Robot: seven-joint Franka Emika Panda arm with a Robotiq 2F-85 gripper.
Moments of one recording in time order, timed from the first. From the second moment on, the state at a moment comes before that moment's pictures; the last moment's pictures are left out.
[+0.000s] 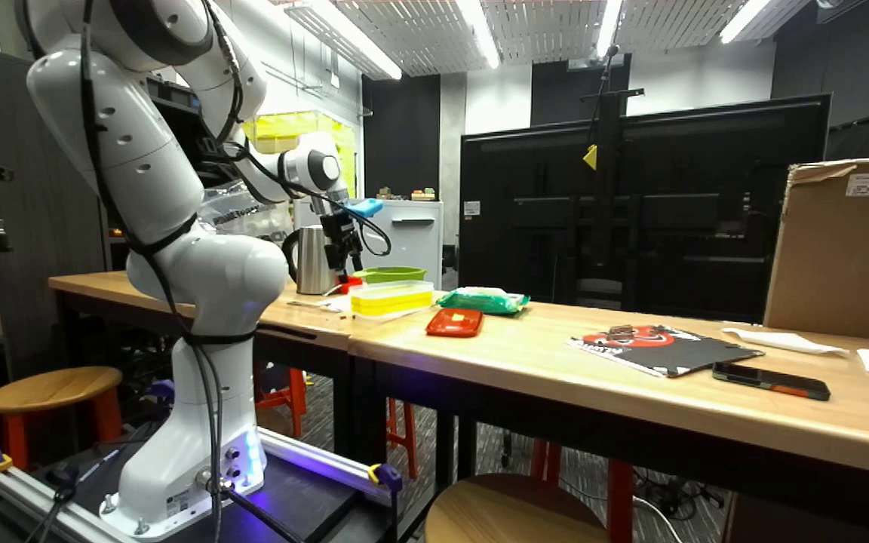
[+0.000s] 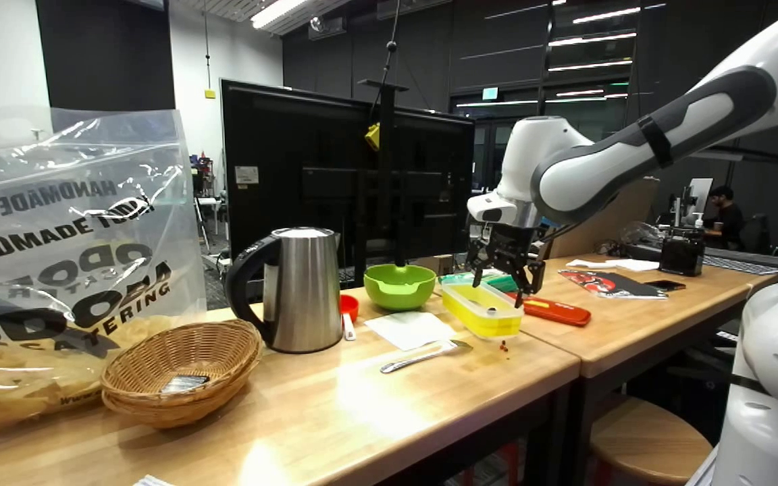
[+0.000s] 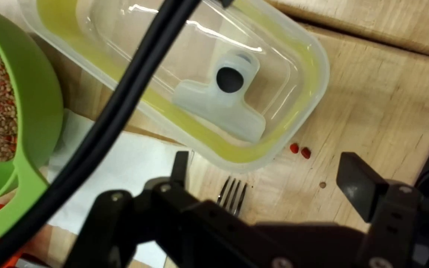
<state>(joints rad) 0.17 -0.61 -0.01 -2.71 -0.22 2.34 -1.52</state>
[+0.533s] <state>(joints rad) 0.21 -0.57 -0.02 -2.72 -0.14 2.39 -1.45</state>
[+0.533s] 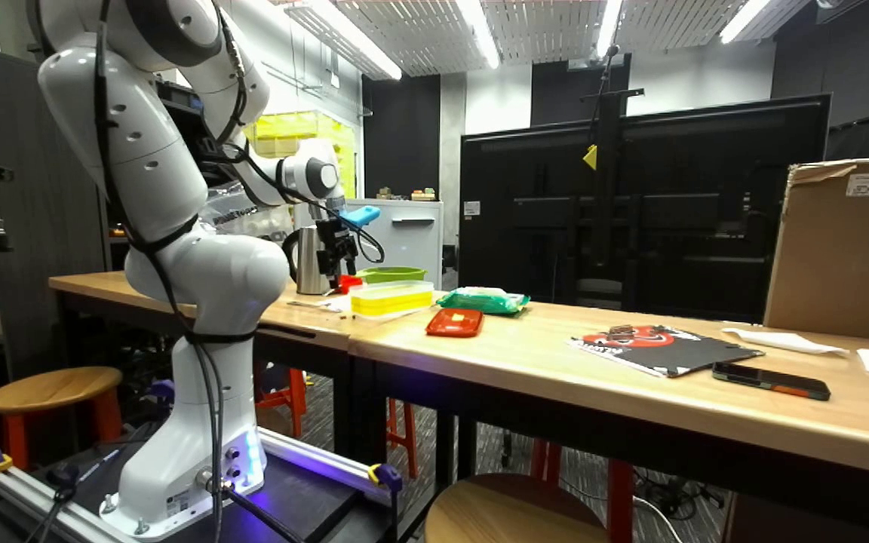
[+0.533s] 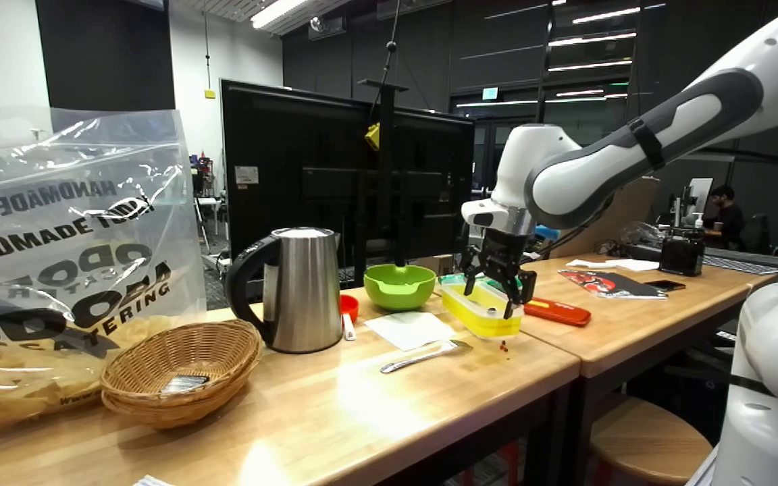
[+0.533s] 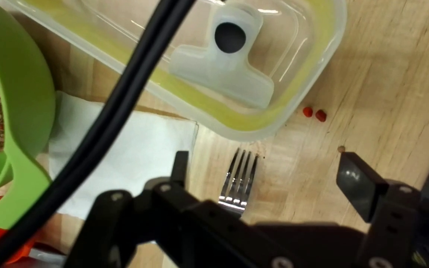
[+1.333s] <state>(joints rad) 0.29 -0.41 0.05 -2.72 -0.09 2.52 -1.28</state>
